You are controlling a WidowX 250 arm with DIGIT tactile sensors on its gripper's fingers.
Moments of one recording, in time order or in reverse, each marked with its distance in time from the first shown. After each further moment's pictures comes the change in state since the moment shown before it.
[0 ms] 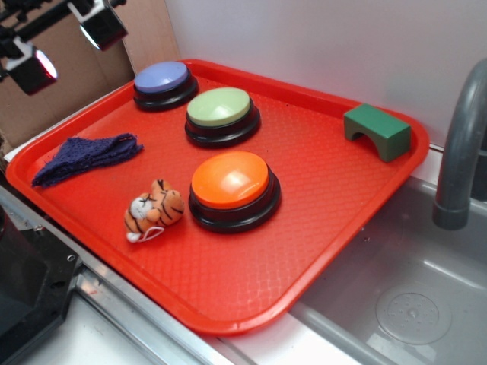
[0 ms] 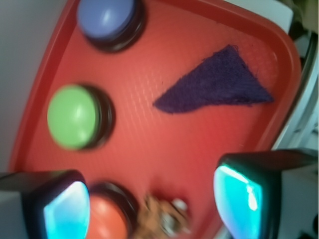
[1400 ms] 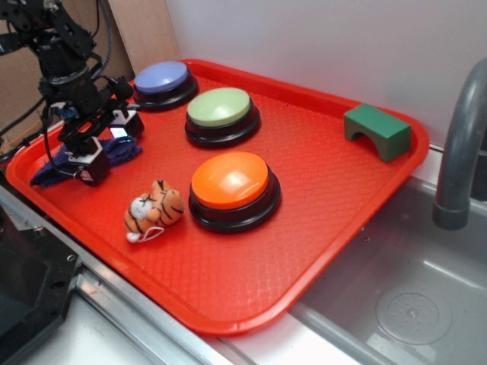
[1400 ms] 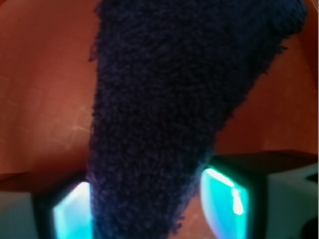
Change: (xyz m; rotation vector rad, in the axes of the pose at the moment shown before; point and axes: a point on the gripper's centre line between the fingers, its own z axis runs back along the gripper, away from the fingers) arm 0.033 0.037 -0.108 0.169 -0.122 0.680
